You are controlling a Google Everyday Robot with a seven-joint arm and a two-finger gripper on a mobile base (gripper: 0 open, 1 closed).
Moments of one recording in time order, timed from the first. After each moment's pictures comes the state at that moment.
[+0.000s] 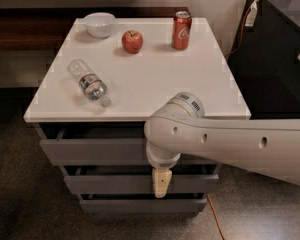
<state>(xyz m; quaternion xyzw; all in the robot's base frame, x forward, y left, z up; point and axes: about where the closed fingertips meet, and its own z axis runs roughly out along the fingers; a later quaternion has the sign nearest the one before) 0.479 -0.038 0.655 -0.73 0.68 -0.04 0.12</state>
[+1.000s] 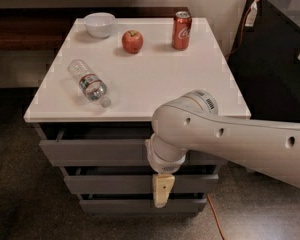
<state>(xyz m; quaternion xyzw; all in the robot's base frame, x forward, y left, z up) 0.443 -0.028 0.680 -0.74 0.66 0.03 0.13</state>
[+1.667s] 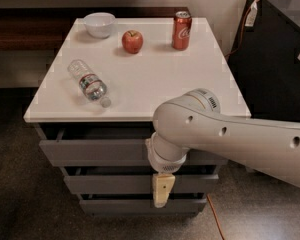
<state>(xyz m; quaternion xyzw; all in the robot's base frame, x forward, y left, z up) 0.439 -0.029 0.686 -0.74 0.66 0.03 0.13</state>
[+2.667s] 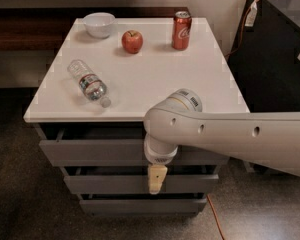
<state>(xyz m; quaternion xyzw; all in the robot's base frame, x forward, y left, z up) 0.491 -0.026 0.651 -0.71 0.70 -0.01 0.13</state>
